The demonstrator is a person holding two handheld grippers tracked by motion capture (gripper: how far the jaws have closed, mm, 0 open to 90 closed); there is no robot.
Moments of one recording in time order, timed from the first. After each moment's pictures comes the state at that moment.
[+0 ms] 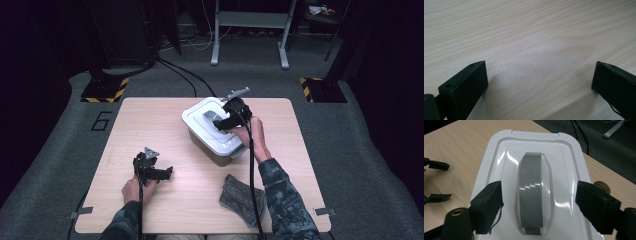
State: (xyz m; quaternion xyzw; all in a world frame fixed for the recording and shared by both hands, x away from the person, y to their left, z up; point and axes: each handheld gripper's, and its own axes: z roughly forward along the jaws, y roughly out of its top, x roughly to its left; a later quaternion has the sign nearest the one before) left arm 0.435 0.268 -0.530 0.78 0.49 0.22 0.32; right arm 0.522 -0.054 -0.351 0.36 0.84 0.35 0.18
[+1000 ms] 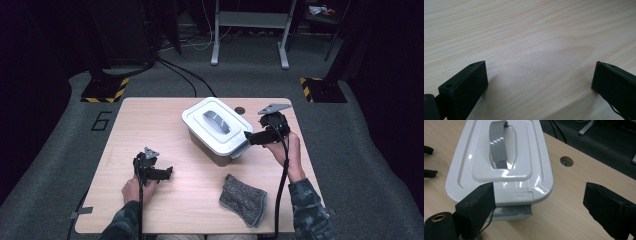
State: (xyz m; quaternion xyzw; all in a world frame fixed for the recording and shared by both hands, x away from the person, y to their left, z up) left arm 0.435 0.268 -0.530 0.78 0.49 0.22 0.32; right arm 0.457 -0.147 -0.347 0.40 0.82 0.35 0.23
